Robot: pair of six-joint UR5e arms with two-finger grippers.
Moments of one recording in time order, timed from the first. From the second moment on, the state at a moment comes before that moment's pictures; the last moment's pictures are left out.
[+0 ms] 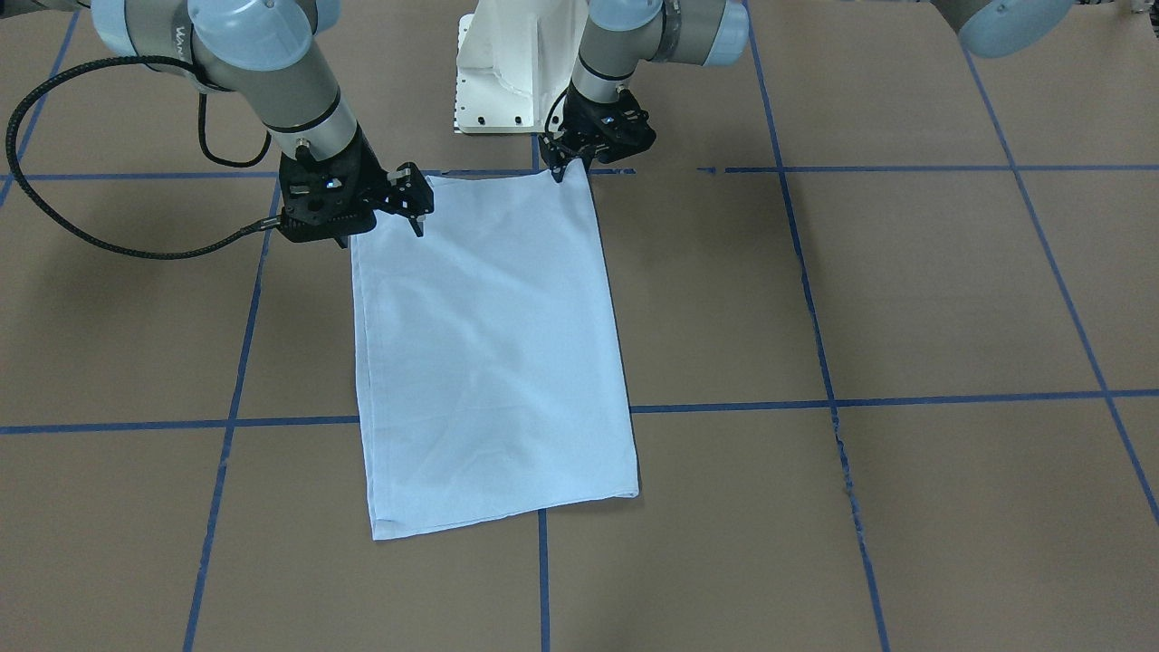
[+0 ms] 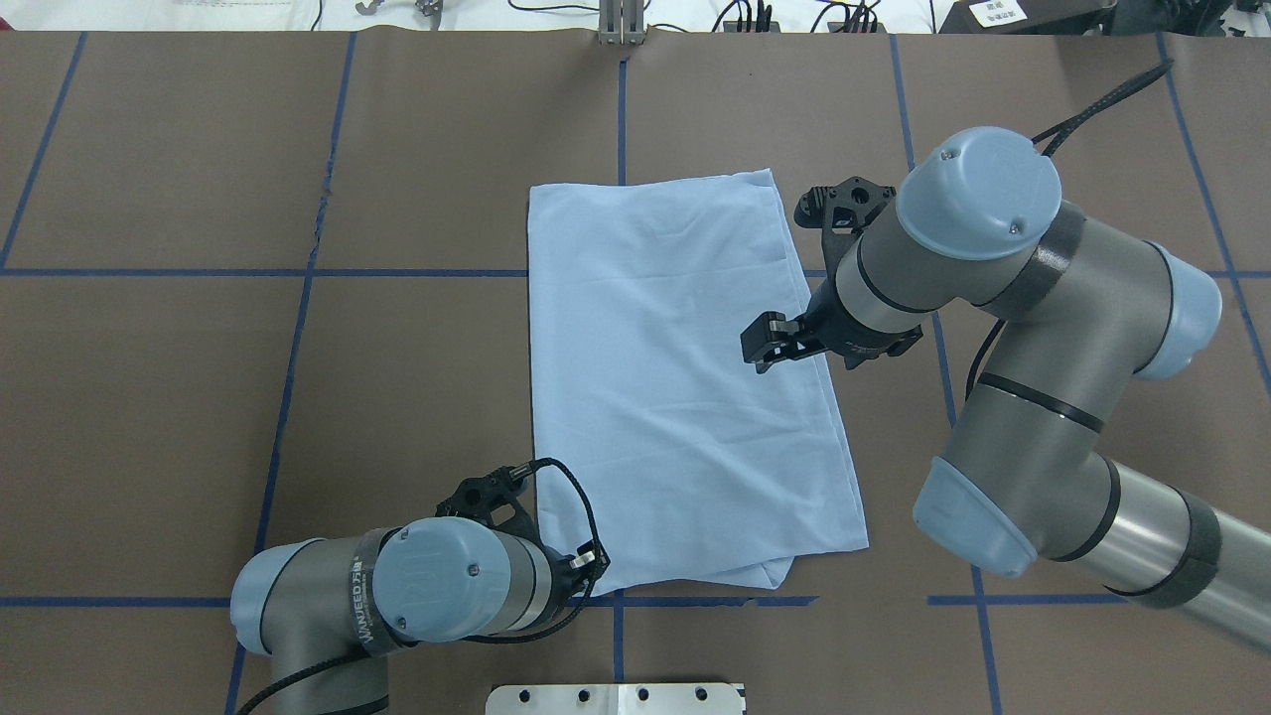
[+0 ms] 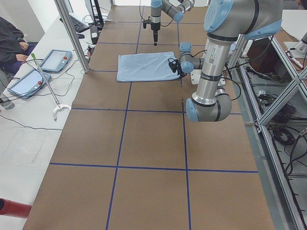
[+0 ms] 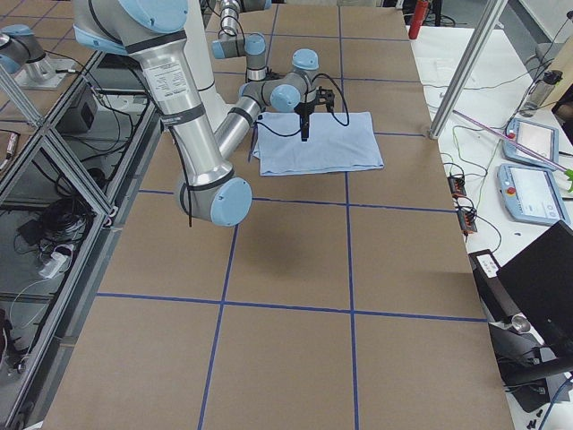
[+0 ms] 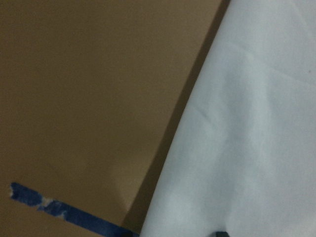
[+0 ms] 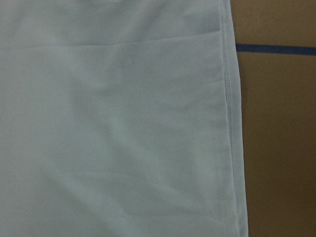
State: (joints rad) left arm -0.17 -2.07 -1.82 -1.82 -1.69 -1.97; right arm 0.65 -1.12 1.95 -1.62 2.03 1.05
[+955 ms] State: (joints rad) left arm -0.18 -2.05 -1.93 -1.72 -1.69 -1.87; right arm 0.53 -1.13 1.96 -1.62 1.97 1.35
